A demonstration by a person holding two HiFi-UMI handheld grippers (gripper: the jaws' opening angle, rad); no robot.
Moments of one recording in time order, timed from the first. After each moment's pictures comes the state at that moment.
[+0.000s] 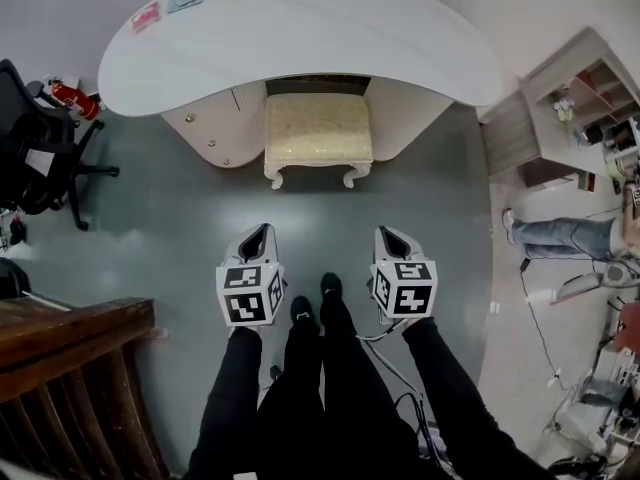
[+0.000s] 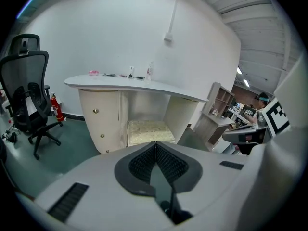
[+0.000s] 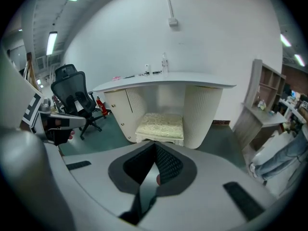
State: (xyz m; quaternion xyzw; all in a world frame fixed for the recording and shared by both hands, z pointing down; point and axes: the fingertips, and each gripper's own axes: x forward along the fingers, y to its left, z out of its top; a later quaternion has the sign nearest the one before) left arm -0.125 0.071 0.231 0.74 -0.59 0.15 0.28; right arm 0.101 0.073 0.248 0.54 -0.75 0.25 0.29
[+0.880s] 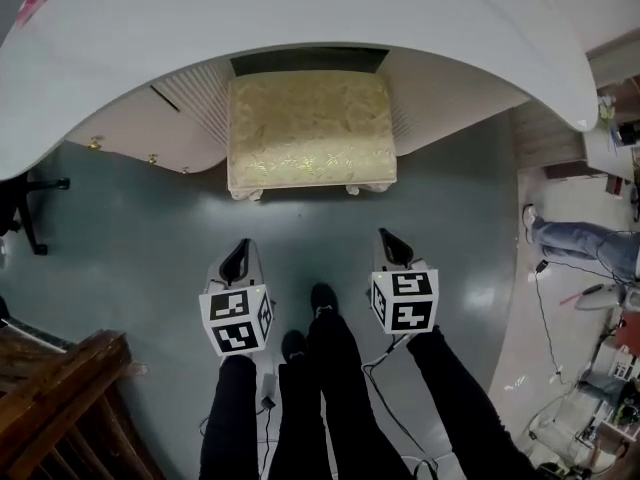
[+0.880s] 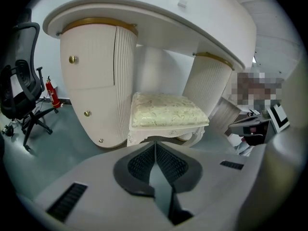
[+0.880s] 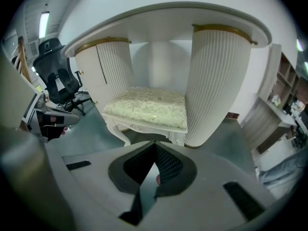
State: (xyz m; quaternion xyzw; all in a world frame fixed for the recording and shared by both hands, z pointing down) left arm -0.125 -0.049 0.460 0.71 -0.60 0.20 0.31; right arm 0.117 -0.063 0.461 0.53 -0.73 0.24 0.35
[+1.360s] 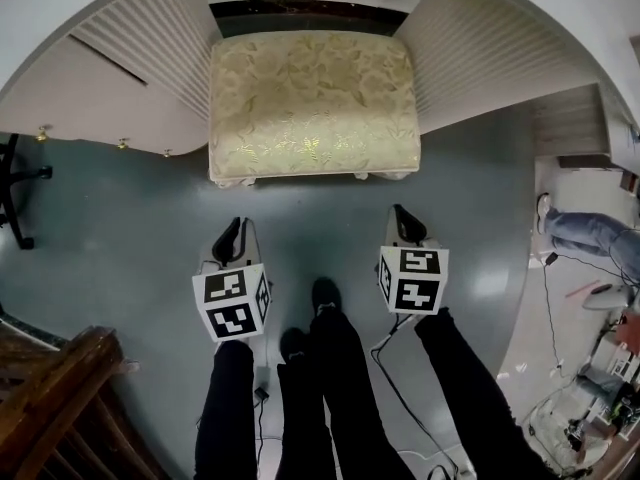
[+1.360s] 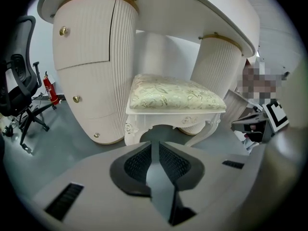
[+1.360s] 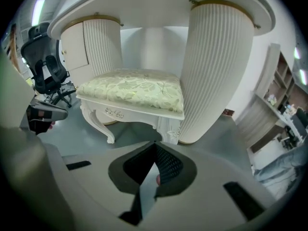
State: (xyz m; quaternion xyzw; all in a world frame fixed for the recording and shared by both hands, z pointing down) left arm -0.125 -0.081 0.548 0.69 -0.60 0.23 0.32; right arm 0.143 -0.101 0.552 0.56 -0.70 0.23 0.38
